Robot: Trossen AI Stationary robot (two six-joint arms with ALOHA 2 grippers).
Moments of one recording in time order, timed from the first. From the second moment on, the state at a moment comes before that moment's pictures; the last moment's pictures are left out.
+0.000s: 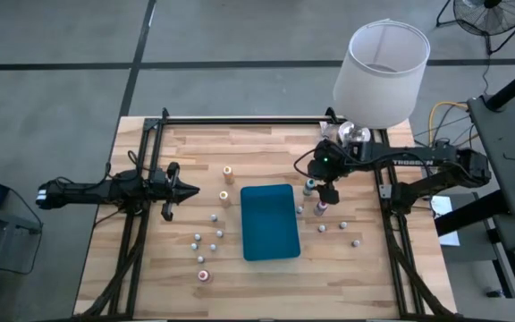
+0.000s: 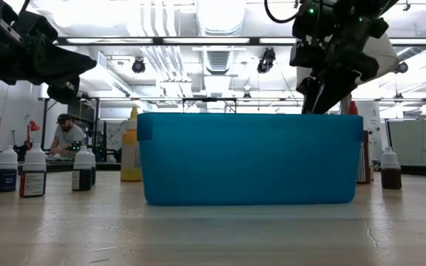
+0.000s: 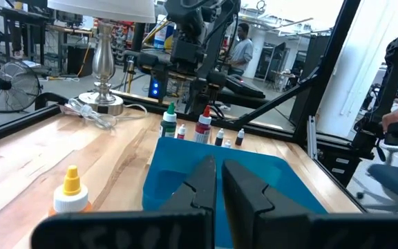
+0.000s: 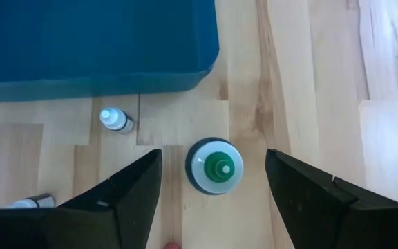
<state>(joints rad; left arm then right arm) 0.00 0.11 0.01 0.09 -0.02 -0.22 -0.26 1.28 0.83 -0.60 -0.12 -0.21</state>
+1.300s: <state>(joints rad) 0.00 0.11 0.01 0.09 -0.02 -0.22 -0.26 1.28 0.73 -0.46 -0.11 -0.21</state>
